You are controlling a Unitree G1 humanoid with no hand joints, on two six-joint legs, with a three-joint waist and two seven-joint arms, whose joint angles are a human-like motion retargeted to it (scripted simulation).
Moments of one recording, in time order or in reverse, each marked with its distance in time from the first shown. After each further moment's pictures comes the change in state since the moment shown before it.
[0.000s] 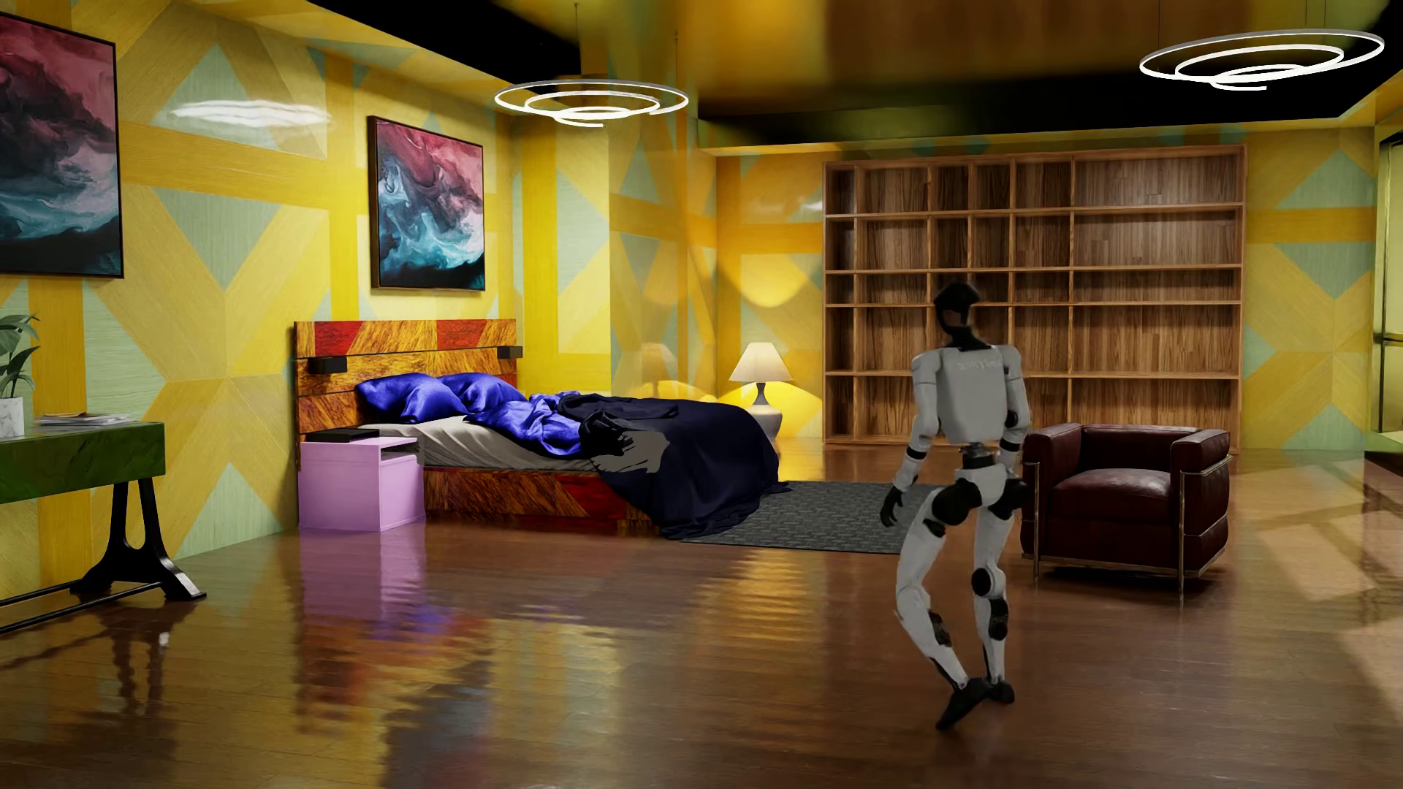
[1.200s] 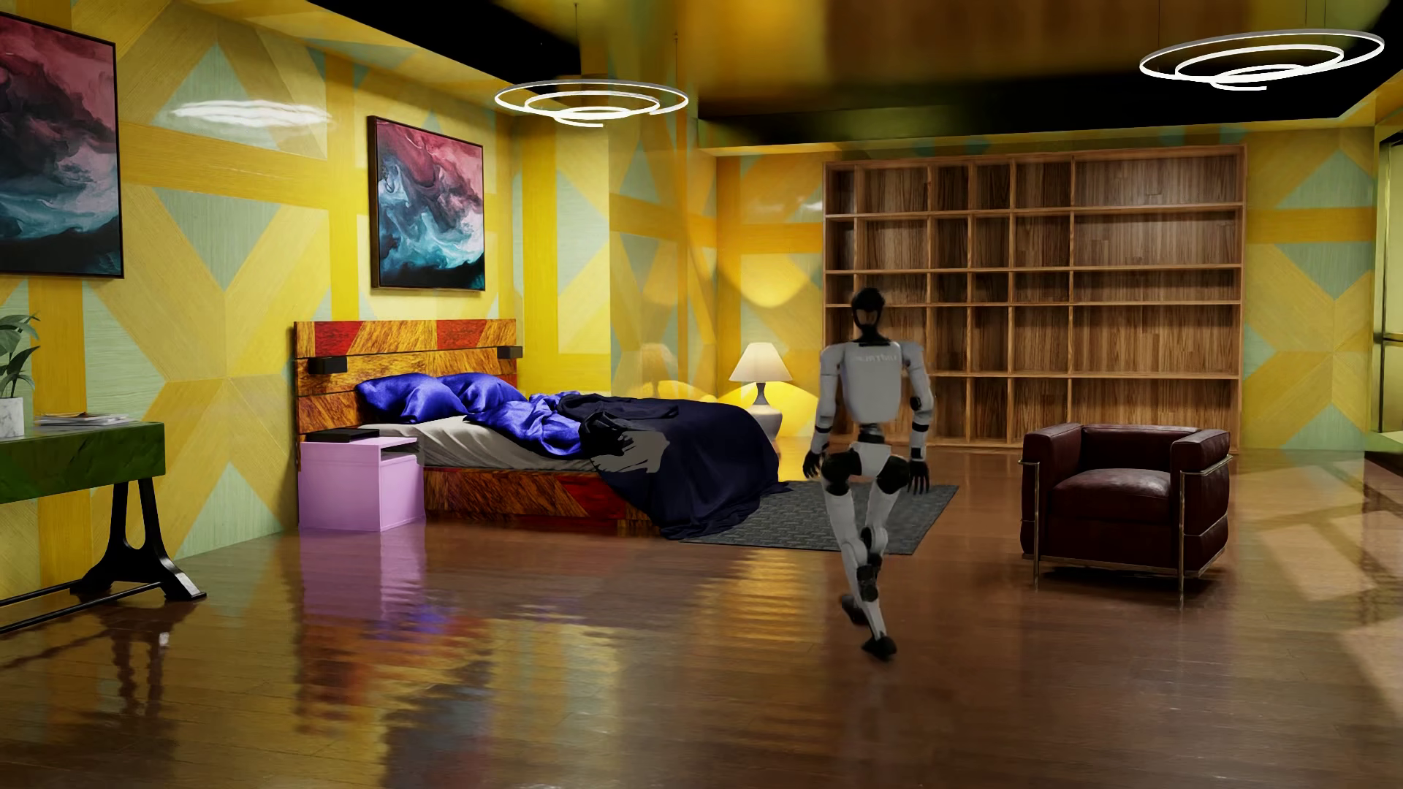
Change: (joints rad) body 0.339 -0.229 -0.041 -0.825 -0.190 -0.228 -0.067 0.175 -0.056 -0.797 -0.332 -0.258 0.196 -0.283 0.194 -0.132 -0.114 0.073 0.121 0.025 0.044 0.135 -0.118 0.092 0.141 -0.094 0.041 0.027 0.152
